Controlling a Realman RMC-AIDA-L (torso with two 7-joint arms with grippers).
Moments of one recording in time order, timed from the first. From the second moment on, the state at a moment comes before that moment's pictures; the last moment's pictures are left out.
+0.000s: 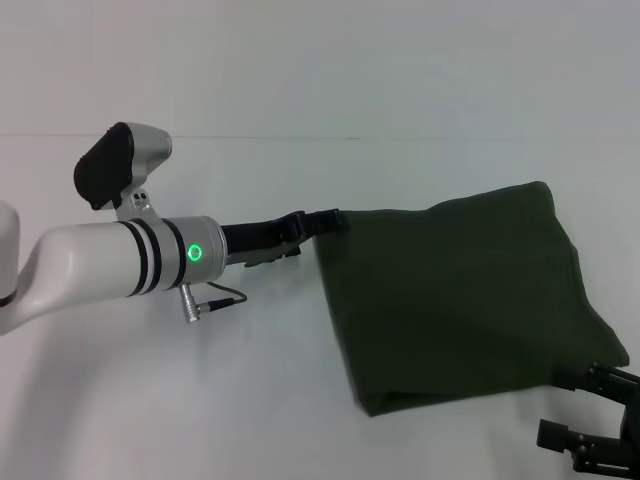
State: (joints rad) left arm -0.78 -2.14 1.01 0.39 1.81 0.79 -2.29; right arm 0.30 2.05 -0.48 -0.57 -2.08 -1.81 1.24
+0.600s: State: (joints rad) left arm -0.82 -2.17 1.05 0.36 1.81 0.69 -2.27; right arm 0.31 2.05 -0.48 -0.57 -2.09 -1.83 1.25
